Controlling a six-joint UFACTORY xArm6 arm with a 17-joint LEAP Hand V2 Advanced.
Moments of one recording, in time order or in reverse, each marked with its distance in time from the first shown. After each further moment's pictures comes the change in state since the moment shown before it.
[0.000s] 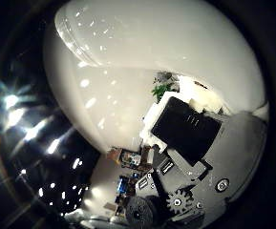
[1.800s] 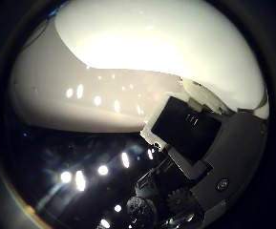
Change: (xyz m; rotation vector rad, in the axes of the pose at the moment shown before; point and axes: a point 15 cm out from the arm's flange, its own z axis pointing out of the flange) arm -0.140 0.096 0.106 -0.697 -0.547 0.579
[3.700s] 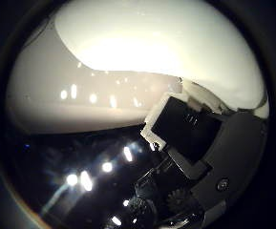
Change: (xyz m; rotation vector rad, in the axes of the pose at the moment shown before) arm -0.044 0.011 0.063 -0.086 0.072 -0.062
